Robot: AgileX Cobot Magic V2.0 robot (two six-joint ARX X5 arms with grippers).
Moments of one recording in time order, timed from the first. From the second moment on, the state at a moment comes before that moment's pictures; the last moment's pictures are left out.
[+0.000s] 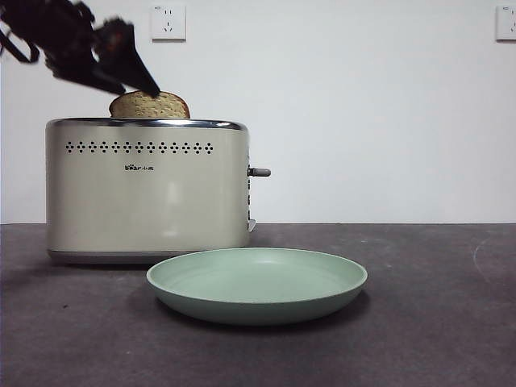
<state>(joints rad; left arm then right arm) -0.14 1.51 1.19 -0.18 0.45 0.45 0.09 0.80 0.90 -0.89 -0.60 -0.05</state>
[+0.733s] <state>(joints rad) -0.15 1.55 1.20 -0.16 0.41 0.44 0.09 0.80 0.90 -0.91 -0.60 -0.05</state>
